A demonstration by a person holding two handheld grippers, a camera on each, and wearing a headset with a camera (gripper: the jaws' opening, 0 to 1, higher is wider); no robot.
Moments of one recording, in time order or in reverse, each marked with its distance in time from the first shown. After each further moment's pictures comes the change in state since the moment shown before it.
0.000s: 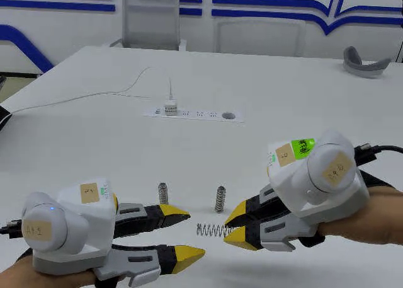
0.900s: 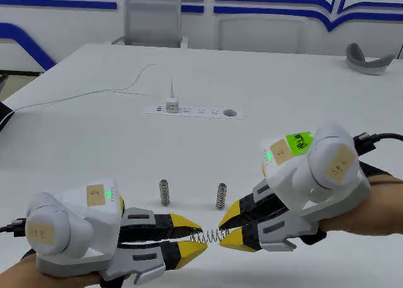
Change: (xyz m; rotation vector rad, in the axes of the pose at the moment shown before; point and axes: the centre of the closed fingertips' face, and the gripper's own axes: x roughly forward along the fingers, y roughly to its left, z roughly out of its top) left arm 0.003 -0.014 0.001 0.033 0.006 -0.048; right arm -0.006 0.013 0.013 -0.075 -0.014 0.072
